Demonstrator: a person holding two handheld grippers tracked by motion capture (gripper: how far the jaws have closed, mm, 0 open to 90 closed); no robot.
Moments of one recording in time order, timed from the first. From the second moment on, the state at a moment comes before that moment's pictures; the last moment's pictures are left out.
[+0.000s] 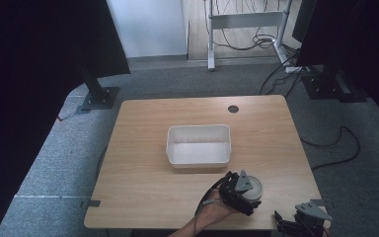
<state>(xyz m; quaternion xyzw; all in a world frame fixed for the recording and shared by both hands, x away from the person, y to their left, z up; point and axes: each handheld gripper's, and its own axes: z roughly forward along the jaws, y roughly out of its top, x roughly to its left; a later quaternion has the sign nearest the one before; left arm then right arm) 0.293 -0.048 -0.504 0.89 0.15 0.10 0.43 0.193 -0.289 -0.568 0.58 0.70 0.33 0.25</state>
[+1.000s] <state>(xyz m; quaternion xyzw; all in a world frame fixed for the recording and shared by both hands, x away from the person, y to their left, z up) 0.317 0.007 -0.473 0.88 0.19 0.13 0.42 0.193 -0.289 -0.568 0.58 0.70 0.33 0.26</state>
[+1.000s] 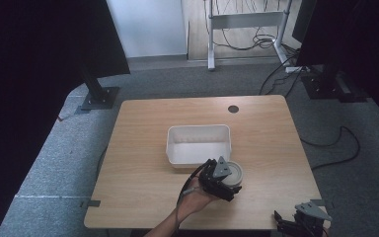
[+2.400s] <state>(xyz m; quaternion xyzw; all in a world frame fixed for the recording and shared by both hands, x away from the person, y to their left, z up) 0.378 0.073 -0.457 0.84 0.28 0.19 0.42 0.194 -0.288 -0.569 0.57 0.70 0.33 0.26</state>
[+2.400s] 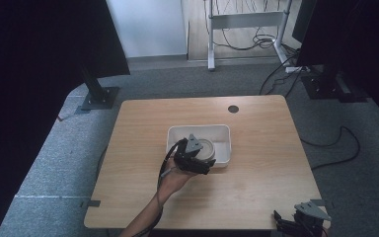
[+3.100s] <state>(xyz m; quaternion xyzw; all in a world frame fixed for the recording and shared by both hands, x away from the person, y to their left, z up) 0.414 0.068 -0.482 0.82 0.34 0.22 0.40 0.194 -0.288 -0.569 0.57 0.70 0.33 0.26</state>
